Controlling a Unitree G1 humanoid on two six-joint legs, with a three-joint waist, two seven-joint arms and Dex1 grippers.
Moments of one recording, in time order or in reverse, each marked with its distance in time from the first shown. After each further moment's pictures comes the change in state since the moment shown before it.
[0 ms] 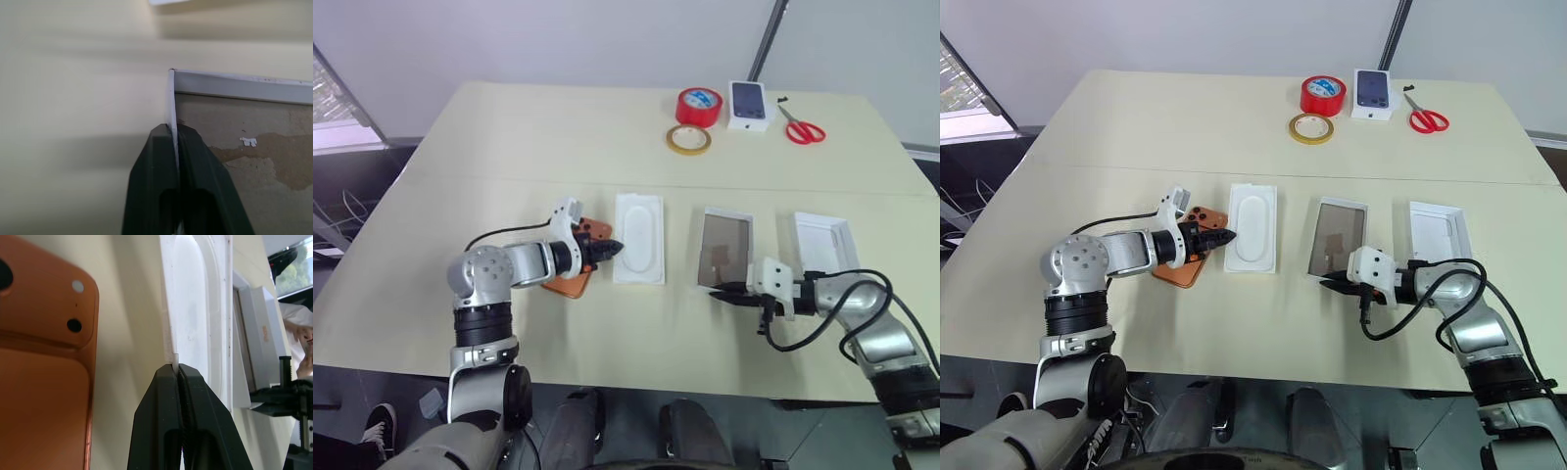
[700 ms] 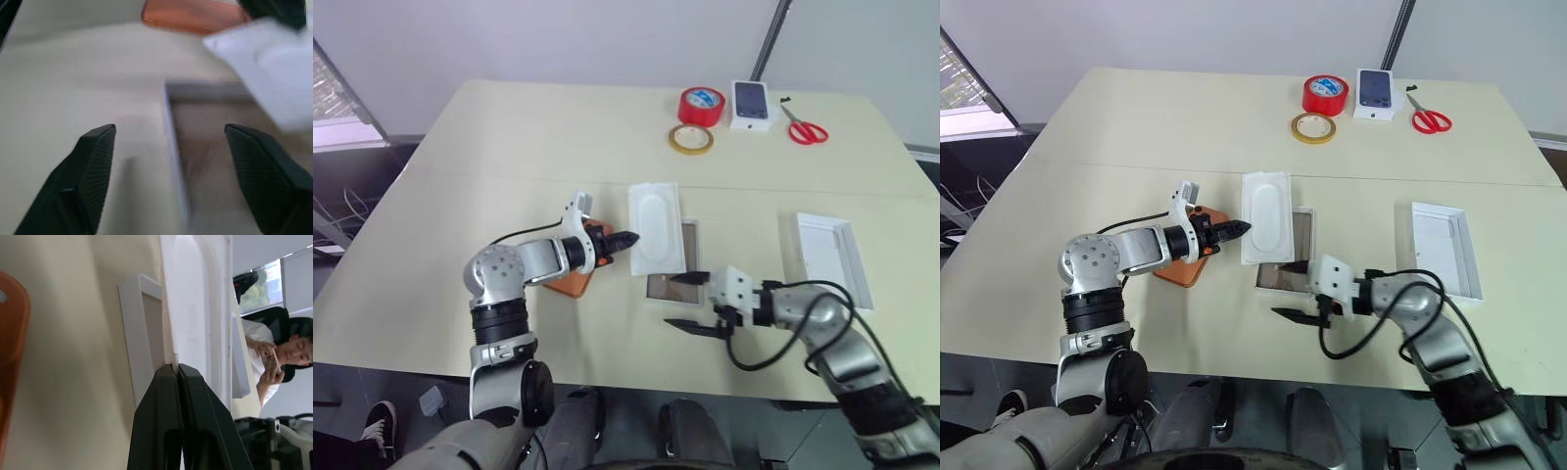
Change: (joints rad) left arm -0.029 -0.118 0.062 0.012 -0.040 0.020 0.060; right arm 0.158 0.037 -0.014 -0.314 0.098 0.188 -0.080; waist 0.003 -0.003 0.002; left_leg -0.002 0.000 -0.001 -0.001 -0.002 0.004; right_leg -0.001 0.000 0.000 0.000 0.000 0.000
